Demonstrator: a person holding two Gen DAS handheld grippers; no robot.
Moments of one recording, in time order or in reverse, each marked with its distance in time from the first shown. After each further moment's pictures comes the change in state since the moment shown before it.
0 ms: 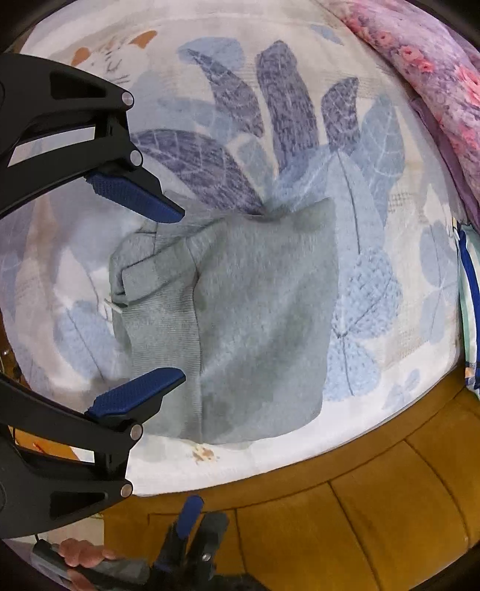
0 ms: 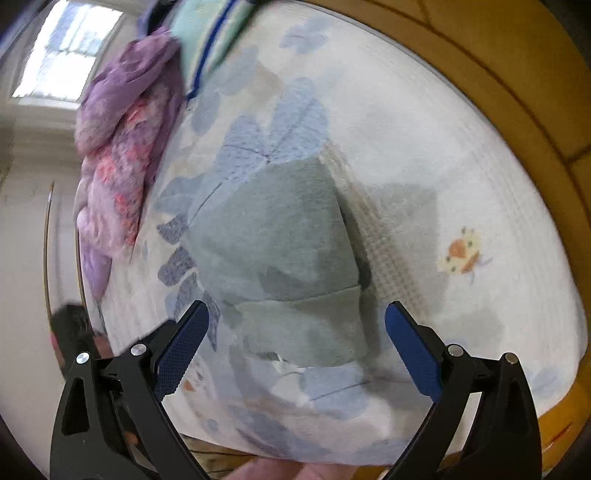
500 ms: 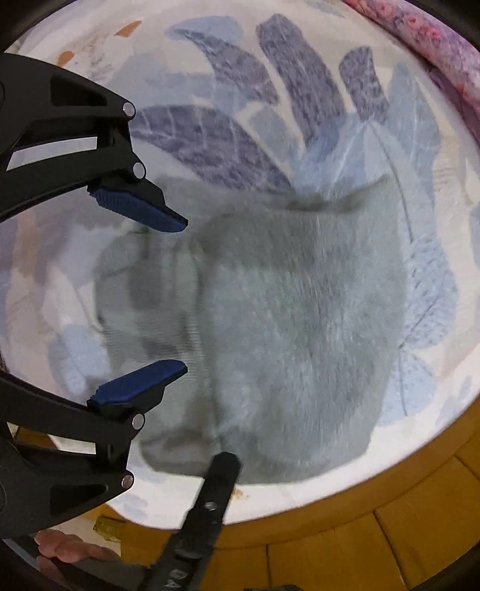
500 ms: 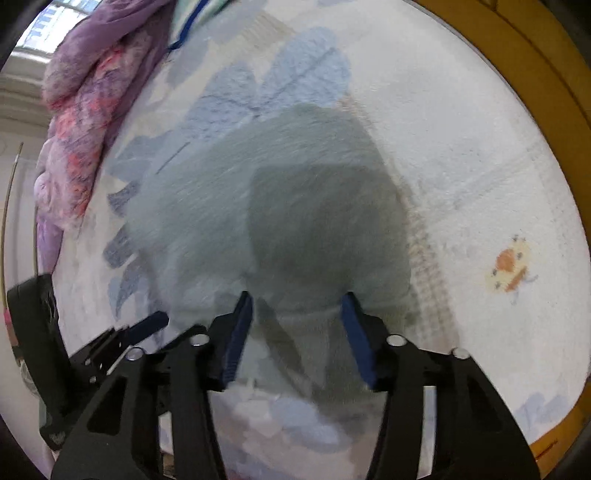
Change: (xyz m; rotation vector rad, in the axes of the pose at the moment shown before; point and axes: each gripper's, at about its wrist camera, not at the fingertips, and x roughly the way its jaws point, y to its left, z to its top) left arm 0.055 0.009 -0.009 0.060 0.116 0.043; right arm 0.080 0.022 -0.004 -0.041 0.076 -0.150
